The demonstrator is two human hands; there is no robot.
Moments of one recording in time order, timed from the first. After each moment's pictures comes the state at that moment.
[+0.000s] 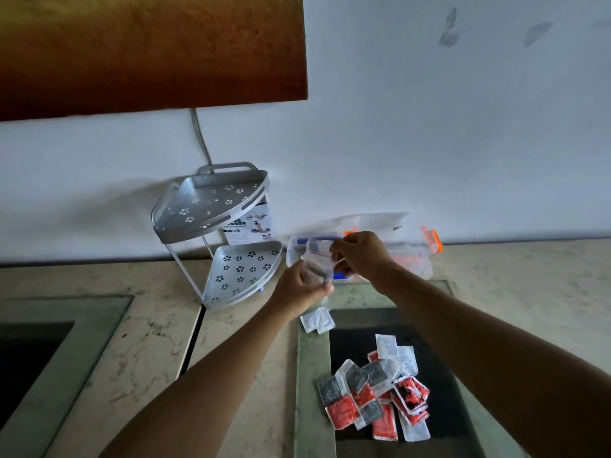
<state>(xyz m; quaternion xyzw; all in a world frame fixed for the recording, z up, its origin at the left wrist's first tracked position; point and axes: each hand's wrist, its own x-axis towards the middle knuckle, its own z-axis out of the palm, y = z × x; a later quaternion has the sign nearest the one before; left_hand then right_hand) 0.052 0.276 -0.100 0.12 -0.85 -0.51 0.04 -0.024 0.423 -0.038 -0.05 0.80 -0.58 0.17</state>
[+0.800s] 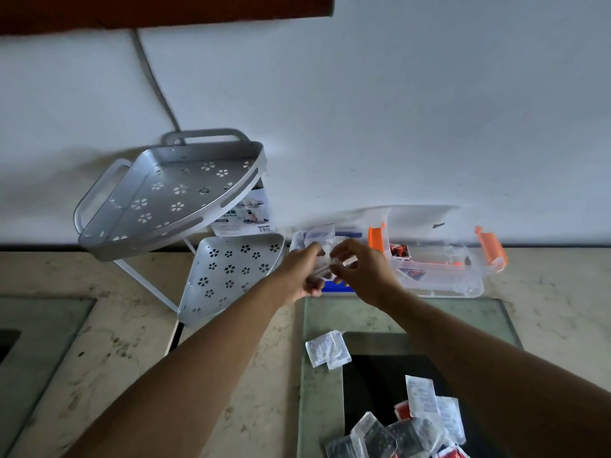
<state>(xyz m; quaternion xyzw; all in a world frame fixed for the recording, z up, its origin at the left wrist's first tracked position) -0.101 0.219 -0.157 0.33 -0.62 -0.70 -0.16 -0.140 0.371 -0.173 -0.20 0.86 -0.46 0.12</state>
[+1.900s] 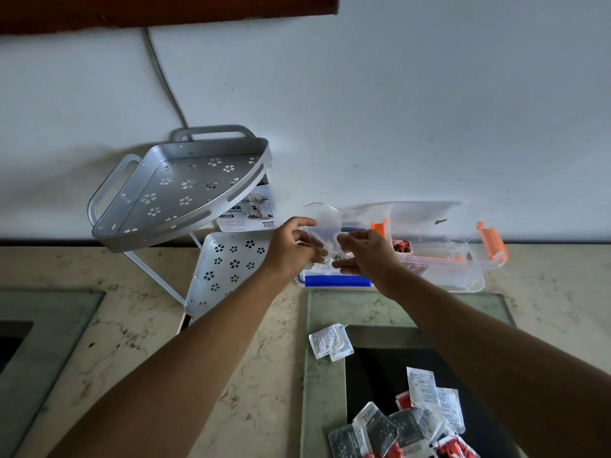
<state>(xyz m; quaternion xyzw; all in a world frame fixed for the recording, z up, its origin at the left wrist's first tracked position) -0.089 0.202 -0.143 0.21 -0.73 -0.65 0.04 -0.150 0.363 -0.156 0.01 0.70 -0.65 0.29</state>
